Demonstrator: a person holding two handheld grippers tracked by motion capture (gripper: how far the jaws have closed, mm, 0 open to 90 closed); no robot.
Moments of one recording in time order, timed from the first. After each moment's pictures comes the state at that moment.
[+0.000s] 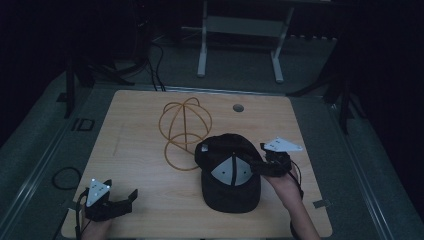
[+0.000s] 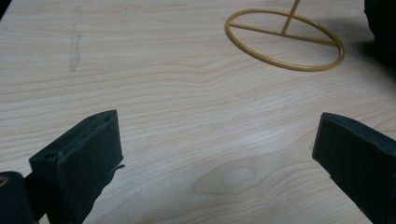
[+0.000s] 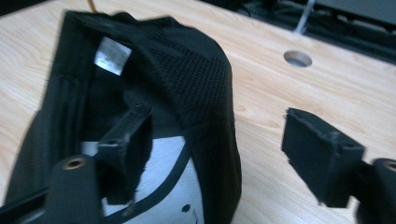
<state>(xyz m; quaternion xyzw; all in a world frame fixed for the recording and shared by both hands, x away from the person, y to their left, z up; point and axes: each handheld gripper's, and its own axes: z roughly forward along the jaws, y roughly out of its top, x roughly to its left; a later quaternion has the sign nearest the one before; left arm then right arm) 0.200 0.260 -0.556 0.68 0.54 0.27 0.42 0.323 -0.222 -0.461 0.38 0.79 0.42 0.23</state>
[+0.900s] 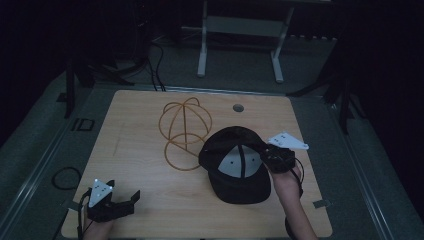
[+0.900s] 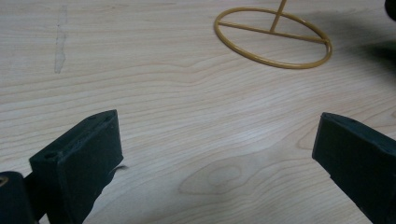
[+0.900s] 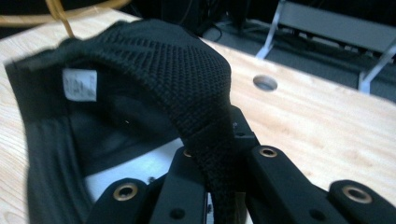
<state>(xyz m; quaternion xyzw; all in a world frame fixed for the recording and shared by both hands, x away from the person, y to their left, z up) 0.198 0.253 -0.554 0.69 0.52 0.26 0.43 0.312 -0.216 -0.426 0.40 0.76 0.43 0.29</state>
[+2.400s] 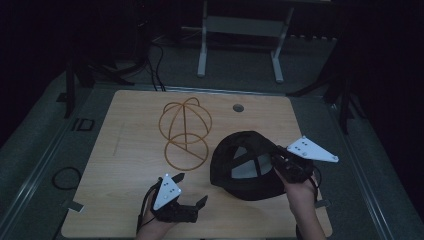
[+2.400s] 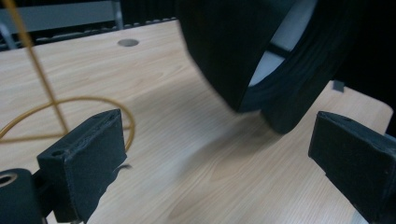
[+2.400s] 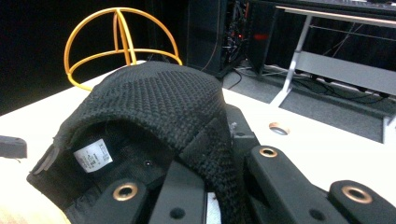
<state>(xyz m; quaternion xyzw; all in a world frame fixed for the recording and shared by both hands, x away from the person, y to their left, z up) 0.203 0.087 -0.484 0.75 0.35 0.20 0.53 0.267 -0.230 -0.383 0.35 0.73 0.52 0.28</state>
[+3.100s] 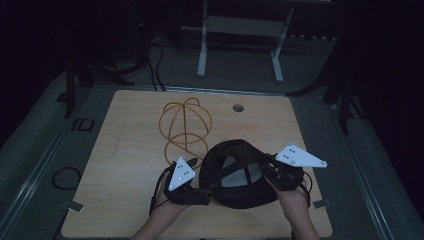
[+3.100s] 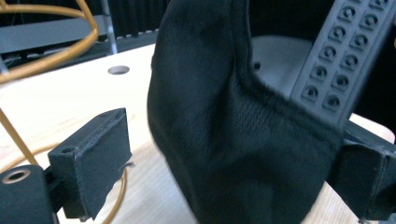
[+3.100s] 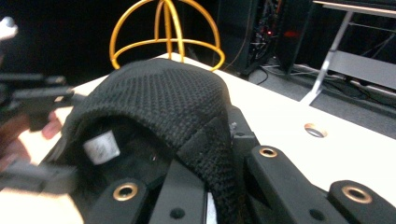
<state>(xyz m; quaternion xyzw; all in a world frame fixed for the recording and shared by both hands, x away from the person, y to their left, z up) 0.236 0.067 -0.459 0.75 0.33 0.20 0.54 0.255 -0.211 -0.391 0.31 0.76 0.52 0.24</state>
